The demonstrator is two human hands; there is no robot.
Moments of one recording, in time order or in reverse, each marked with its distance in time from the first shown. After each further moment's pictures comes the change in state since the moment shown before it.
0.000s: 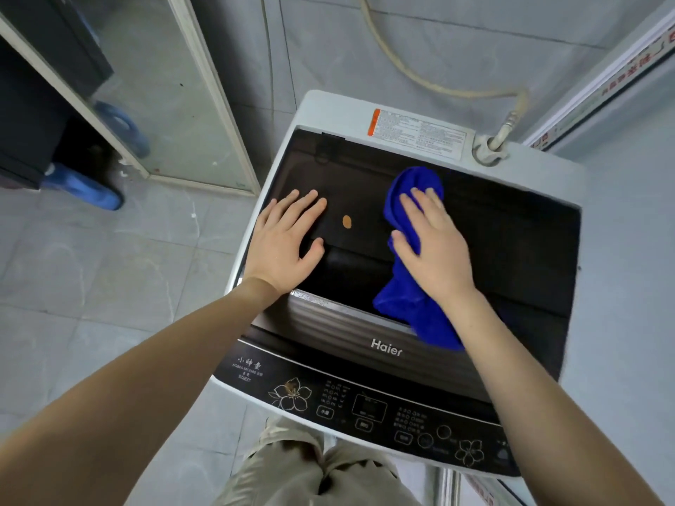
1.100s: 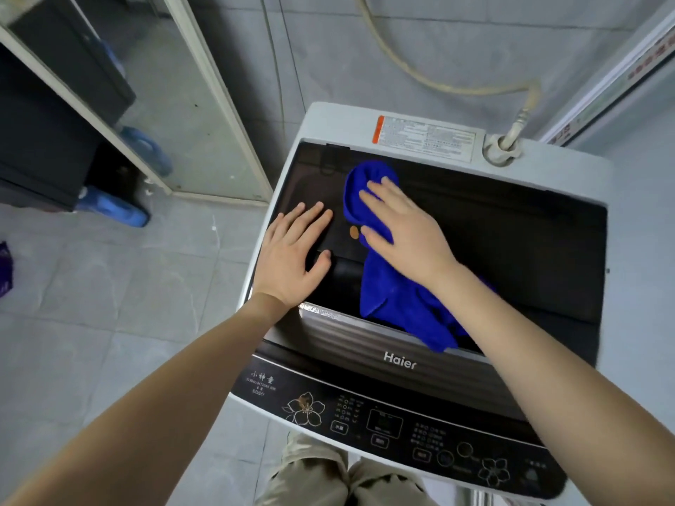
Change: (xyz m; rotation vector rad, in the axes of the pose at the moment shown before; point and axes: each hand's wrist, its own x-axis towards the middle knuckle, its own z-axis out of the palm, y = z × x) left_hand 0.001 -0.001 0.001 -0.005 0.010 0.005; right_hand 0.042 -0.030 0.004 0.067 -0.164 -0.206
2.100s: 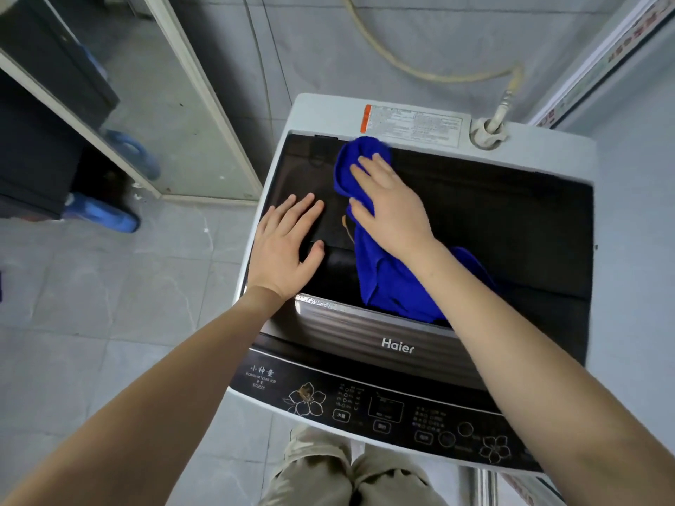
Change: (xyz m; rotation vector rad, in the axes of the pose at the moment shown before) left_hand -0.001 -0.002 0.001 -0.005 -0.009 -0.006; right_hand 0.020 -0.013 0.004 0.003 0.077 0.117
